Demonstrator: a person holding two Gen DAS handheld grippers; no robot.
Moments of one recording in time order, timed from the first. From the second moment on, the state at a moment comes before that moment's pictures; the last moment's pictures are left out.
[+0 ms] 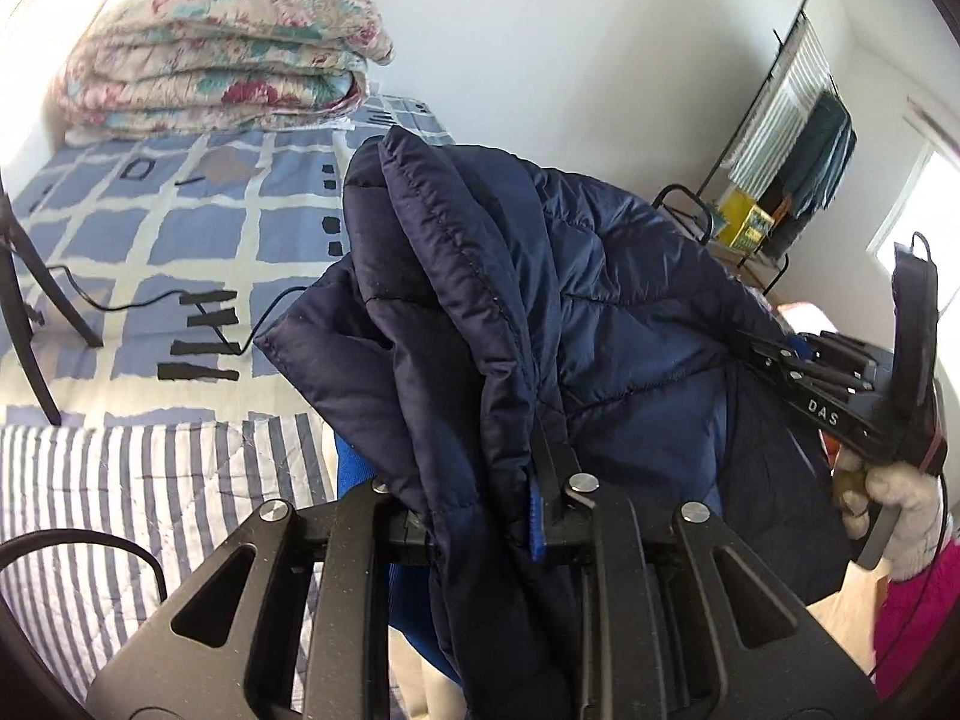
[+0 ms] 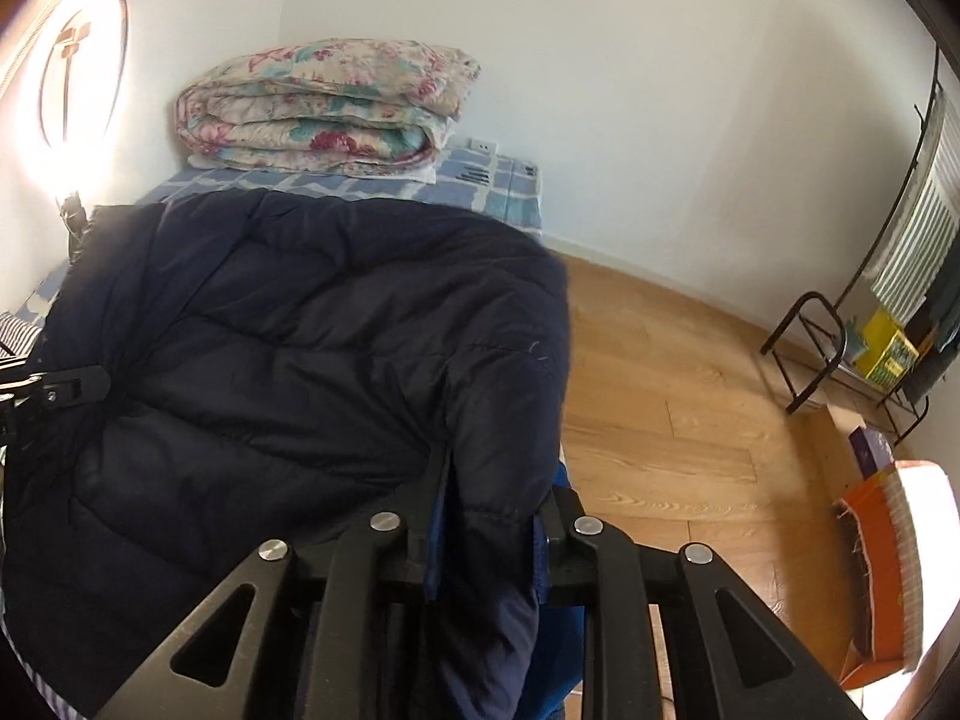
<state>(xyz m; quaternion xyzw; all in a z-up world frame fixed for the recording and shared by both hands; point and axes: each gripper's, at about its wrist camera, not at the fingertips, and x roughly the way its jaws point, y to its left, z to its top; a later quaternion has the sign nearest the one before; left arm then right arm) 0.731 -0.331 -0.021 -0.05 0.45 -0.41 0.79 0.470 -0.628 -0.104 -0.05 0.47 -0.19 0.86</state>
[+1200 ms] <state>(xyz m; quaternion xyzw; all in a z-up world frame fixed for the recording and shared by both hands) 0.584 -0.173 0.111 0.05 0.33 -0.43 0.84 0.319 -0.499 0.014 -0.01 0.38 -0.29 0.88</state>
